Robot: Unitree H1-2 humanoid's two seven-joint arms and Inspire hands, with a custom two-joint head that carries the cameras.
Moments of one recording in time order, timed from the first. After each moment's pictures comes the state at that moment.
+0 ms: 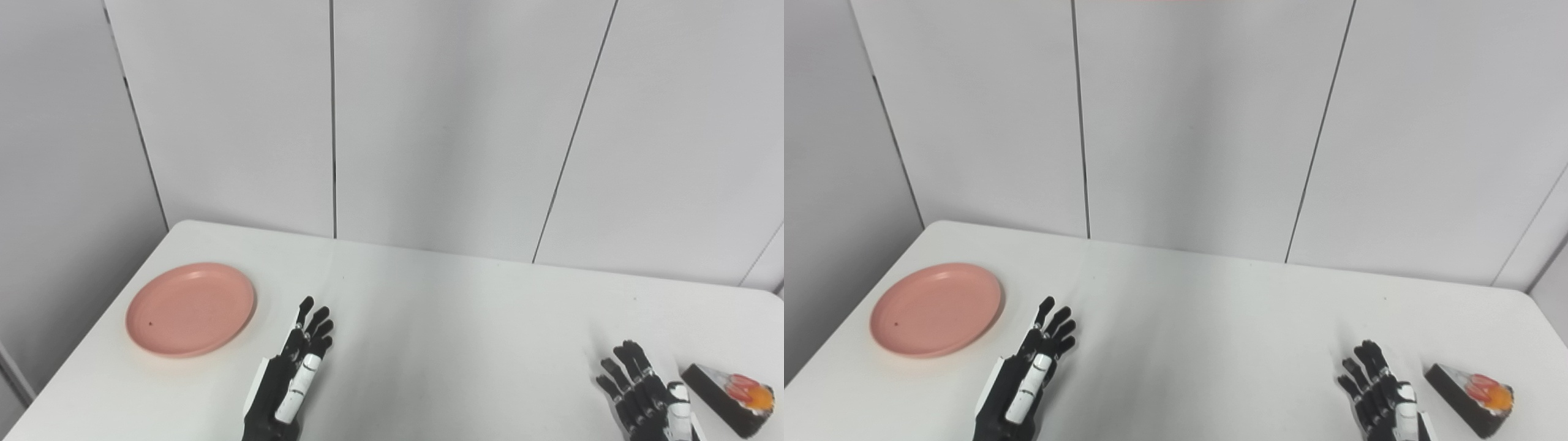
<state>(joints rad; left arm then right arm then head) -0.10 -0.01 0.02 0.02 -0.12 -0.19 -0.08 -0.15 -0.16 -0.16 0.13 0.38 -0.11 0.26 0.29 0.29</state>
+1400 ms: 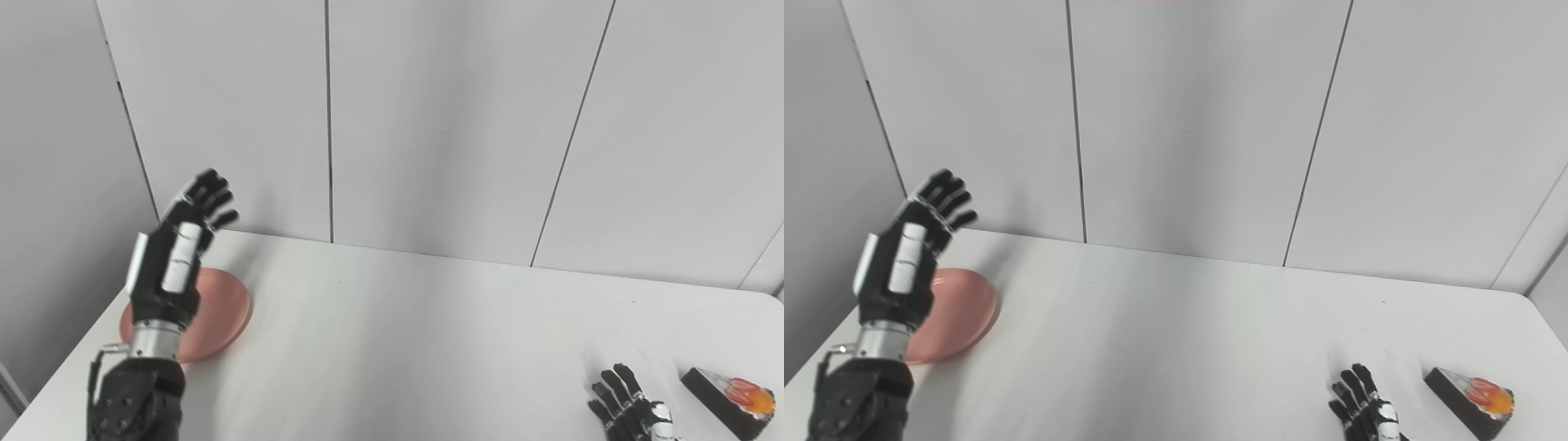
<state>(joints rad) -0.41 0.24 0.31 -0.13 -0.28 0.01 0.00 -0.07 -0.11 -0.12 -0.01 0.32 -0.05 0.17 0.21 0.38</state>
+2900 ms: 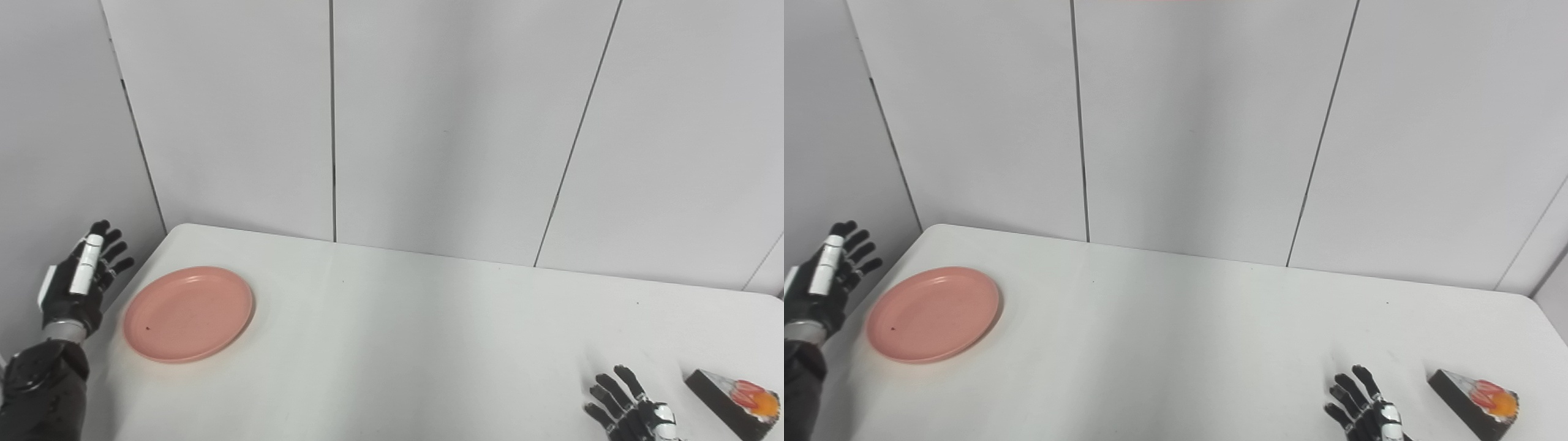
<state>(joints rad) -0.63 0.53 0.44 0.92 -0.38 -0.23 -0.17 -0.06 -0.12 -0.12 -0.02 0.32 -0.04 0.17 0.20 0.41</state>
